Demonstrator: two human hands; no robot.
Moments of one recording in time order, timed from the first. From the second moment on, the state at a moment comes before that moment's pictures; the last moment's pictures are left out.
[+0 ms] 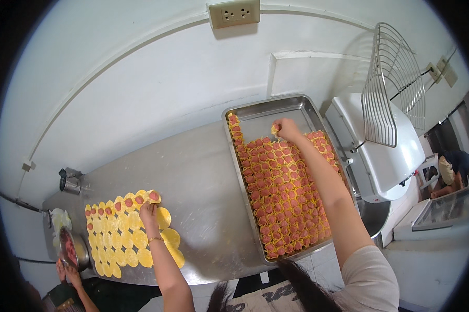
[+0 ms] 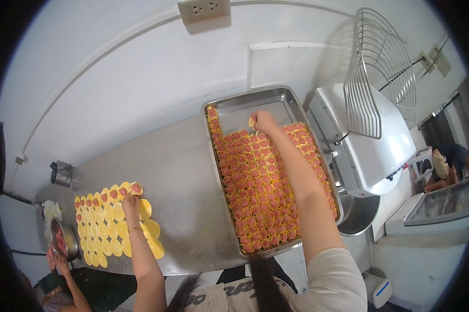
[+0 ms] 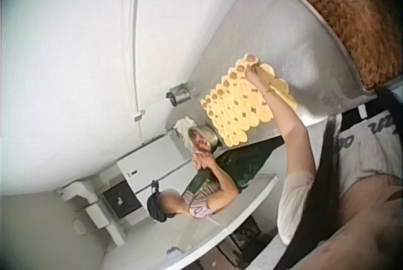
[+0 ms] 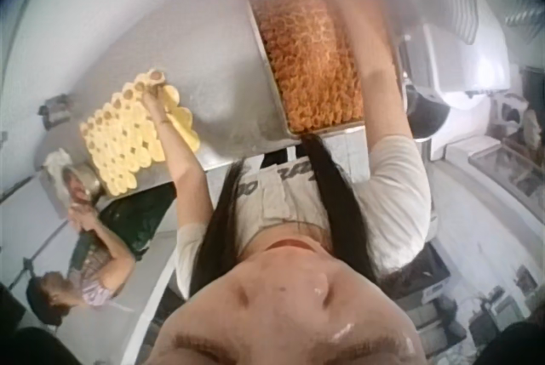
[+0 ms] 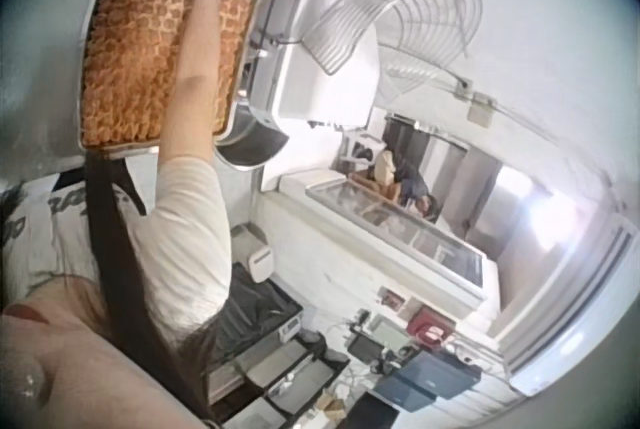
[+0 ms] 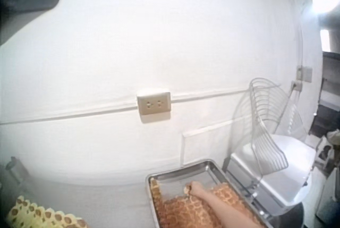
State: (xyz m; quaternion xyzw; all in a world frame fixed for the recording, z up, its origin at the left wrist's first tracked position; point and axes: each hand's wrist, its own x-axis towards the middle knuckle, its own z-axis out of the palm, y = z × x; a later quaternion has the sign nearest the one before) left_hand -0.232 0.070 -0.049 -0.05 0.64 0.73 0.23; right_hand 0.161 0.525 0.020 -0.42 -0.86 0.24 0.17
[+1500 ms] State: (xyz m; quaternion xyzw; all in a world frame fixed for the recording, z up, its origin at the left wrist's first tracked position) left_hand 0.008 0.045 0.027 -0.09 0.32 0.79 0.51; right_hand 0.150 0.541 0.000 -0.38 -0.81 0.45 -0.06
